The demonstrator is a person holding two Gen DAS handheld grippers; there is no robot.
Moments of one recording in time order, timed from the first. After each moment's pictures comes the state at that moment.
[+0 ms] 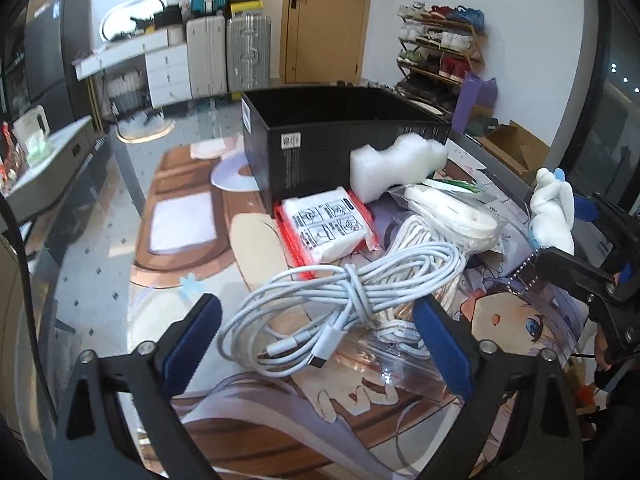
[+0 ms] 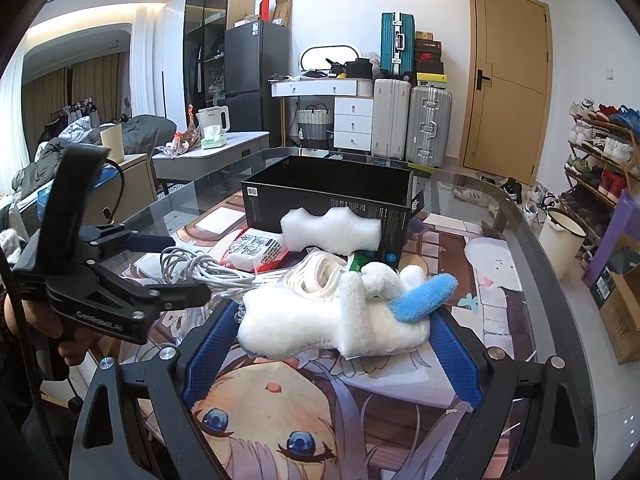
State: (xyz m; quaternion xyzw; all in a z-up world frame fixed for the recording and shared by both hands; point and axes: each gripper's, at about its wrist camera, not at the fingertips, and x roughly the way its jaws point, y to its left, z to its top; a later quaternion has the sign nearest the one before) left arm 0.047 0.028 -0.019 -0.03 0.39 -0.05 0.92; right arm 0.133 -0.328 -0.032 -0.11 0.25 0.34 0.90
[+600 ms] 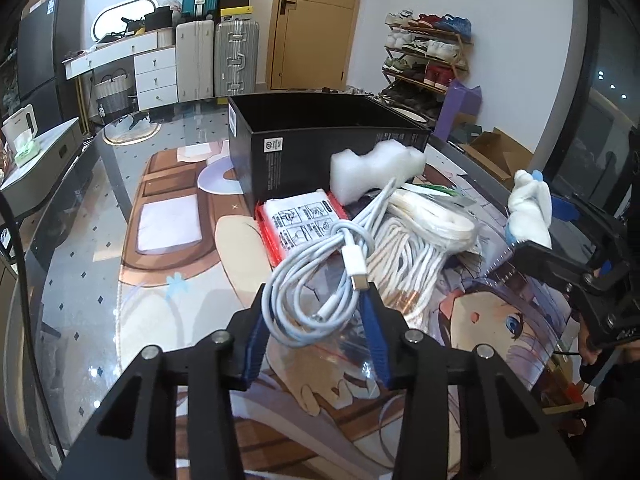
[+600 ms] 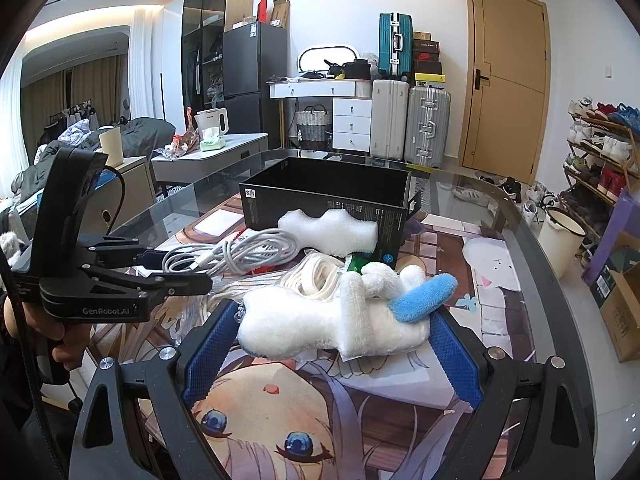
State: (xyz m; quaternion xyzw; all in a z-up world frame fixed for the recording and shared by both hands) left arm 0.034 0.028 -0.015 -0.05 0.38 -0.08 0.92; right arm 0.136 -0.329 -0.034 -0.11 0.25 0.34 0.90
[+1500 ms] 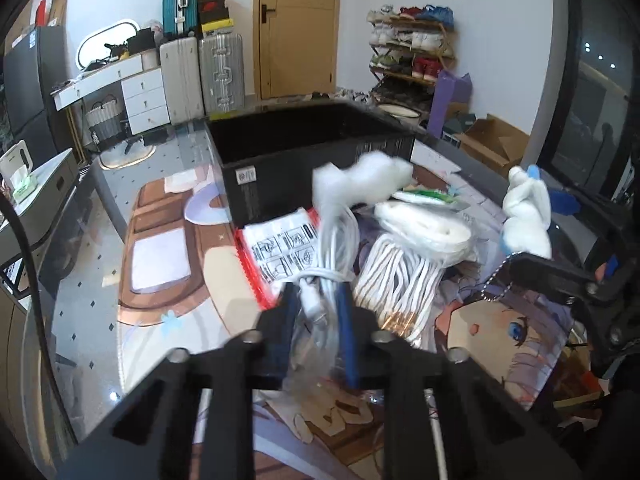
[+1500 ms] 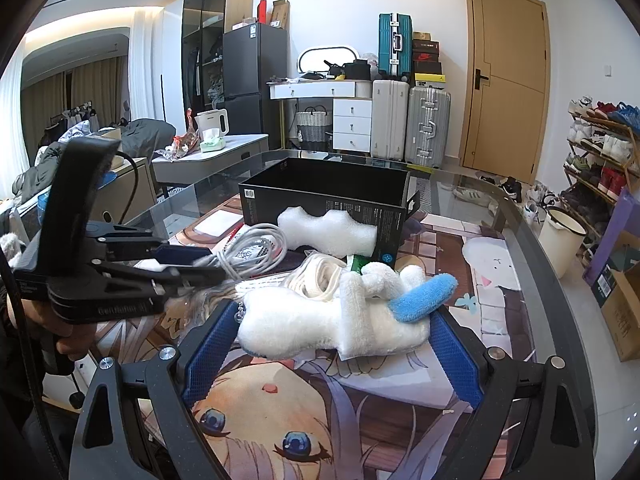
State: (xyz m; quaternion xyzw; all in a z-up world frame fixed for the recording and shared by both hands) left arm 0.046 0.011 -0.004 0.00 0.36 -0.08 0.93; right arm 0.132 -0.332 -0.032 -0.11 0.25 0.34 0.90
